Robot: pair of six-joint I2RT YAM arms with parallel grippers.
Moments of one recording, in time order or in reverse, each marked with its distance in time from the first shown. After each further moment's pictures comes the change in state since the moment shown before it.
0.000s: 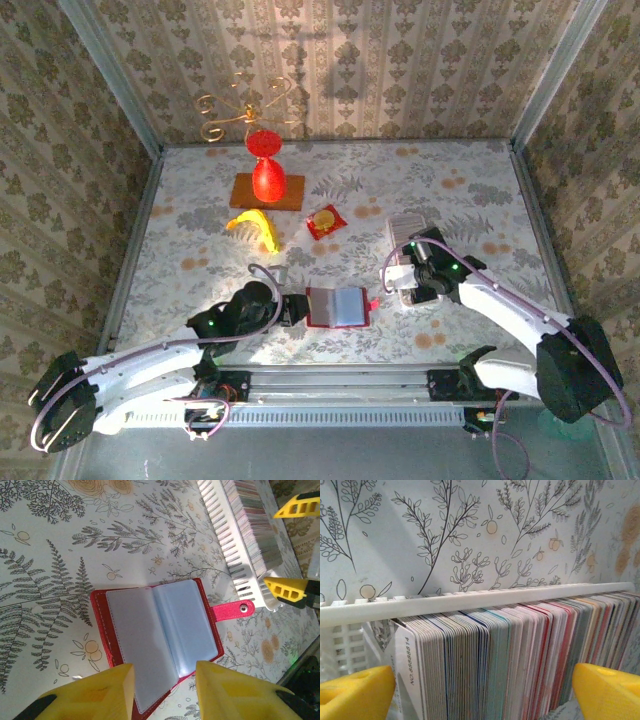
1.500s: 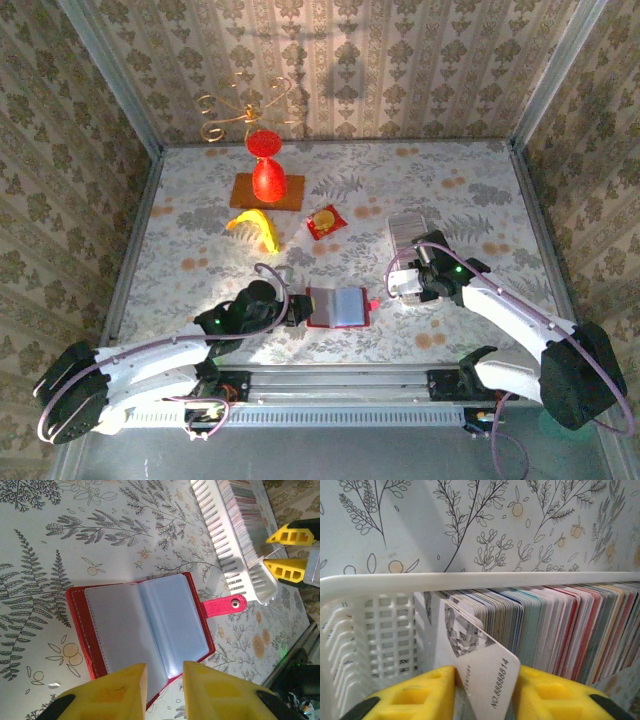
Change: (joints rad) left arm 0.001 0.084 -0.011 0.107 0.055 -0.009; right arm -0.005 -0.050 -0.011 -0.075 0.020 -0.024
